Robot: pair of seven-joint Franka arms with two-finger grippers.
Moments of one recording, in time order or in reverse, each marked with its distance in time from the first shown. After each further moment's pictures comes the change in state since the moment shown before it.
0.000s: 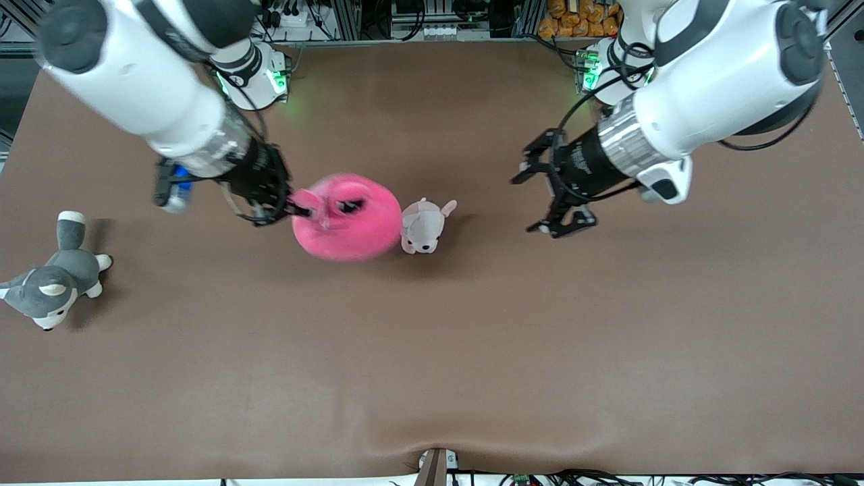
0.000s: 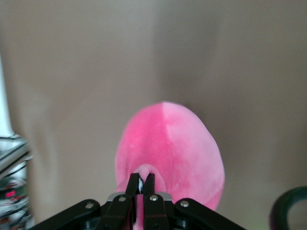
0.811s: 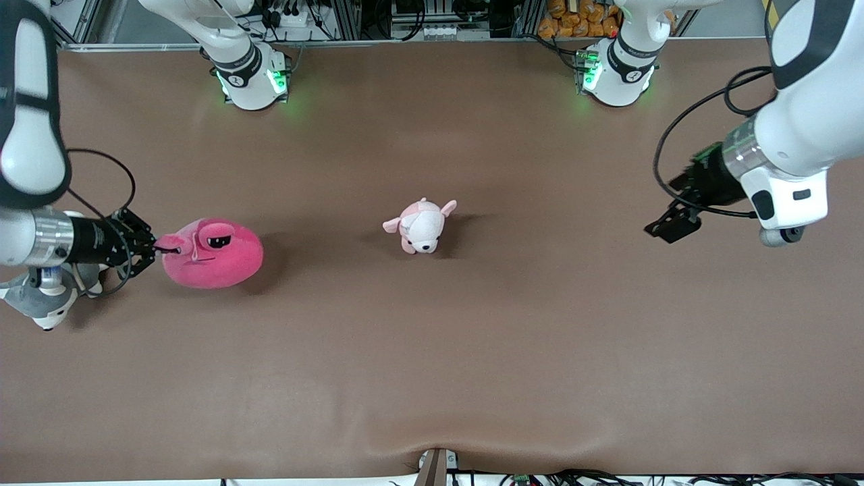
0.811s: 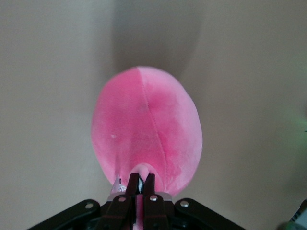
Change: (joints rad) left arm 0.210 -0.032 0.006 0.002 0.333 -0.301 1.018; right arm -0.532 0.146 -0.004 -0.259 0.152 0.053 -0.655
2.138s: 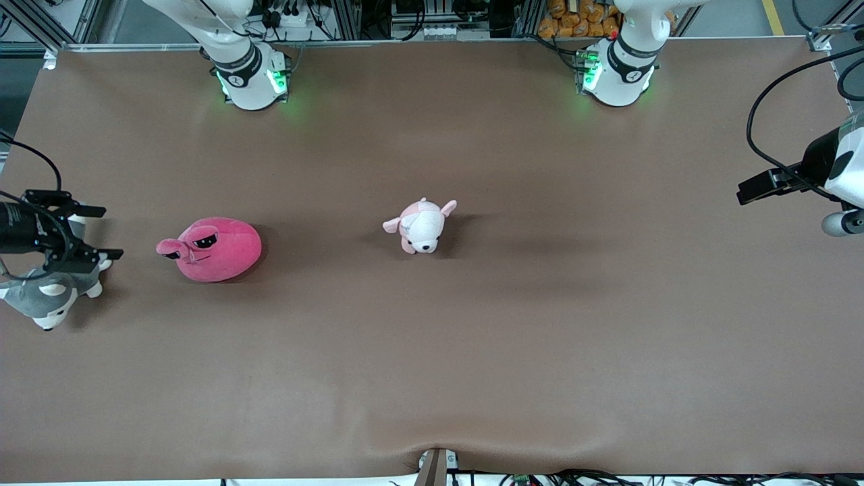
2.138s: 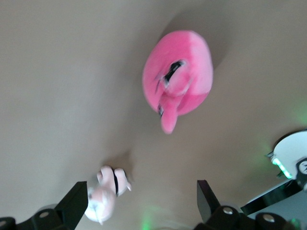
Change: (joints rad) left arm 0.124 -0.049 0.029 0.002 0.154 -0.082 0.824; right arm -0.077 0.040 0.057 0.407 0.045 -0.373 -0.395
